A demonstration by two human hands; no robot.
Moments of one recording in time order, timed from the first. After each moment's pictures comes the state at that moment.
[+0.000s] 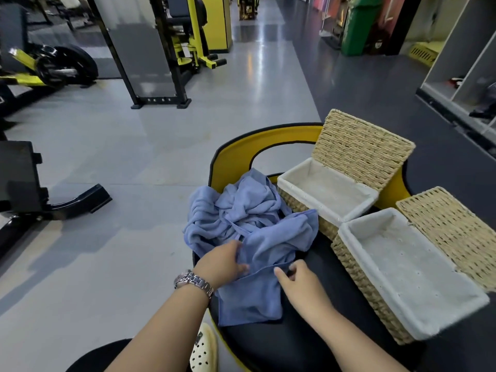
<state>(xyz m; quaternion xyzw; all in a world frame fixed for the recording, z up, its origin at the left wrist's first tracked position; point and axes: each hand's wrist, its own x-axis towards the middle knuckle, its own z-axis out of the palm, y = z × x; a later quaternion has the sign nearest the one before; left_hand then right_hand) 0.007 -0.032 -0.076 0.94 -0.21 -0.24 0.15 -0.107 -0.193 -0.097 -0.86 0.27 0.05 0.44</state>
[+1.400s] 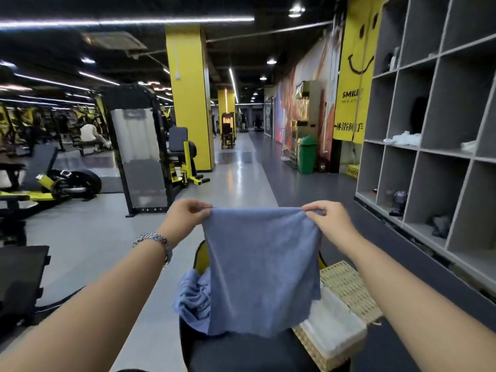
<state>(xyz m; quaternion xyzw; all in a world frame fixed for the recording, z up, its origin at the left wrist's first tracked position) -0.089 -0.014 0.248 0.83 -0.26 0.10 0.49 -0.223 -0.311 0.228 -0.82 0.11 -0.34 0.44</state>
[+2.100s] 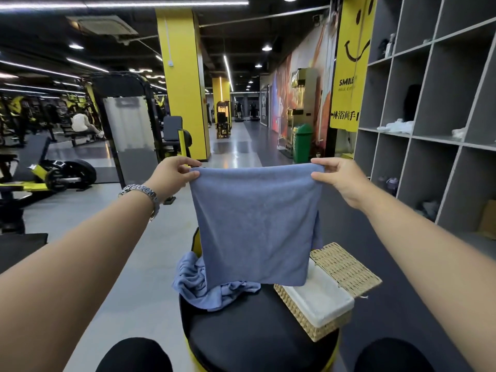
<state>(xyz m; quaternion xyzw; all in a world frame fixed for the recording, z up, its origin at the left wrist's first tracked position) -0.090 0.000 0.299 0.85 -0.28 0.12 0.43 -0.251 -0.339 0.278 -0.78 0.06 -0.31 0.54</state>
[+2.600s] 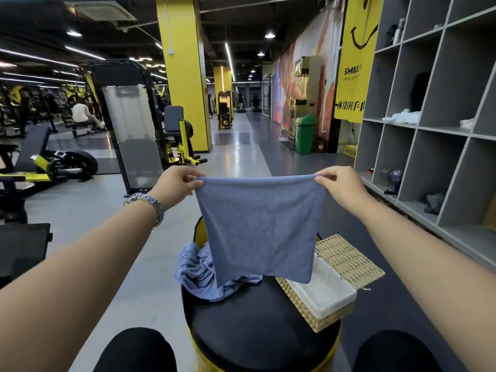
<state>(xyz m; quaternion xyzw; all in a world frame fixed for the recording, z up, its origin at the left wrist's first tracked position) -0.089 0.001 0.262 0.87 -0.28 0.10 0.39 -0.245 -0.333 0.243 -0.86 0.12 -0.34 0.36</state>
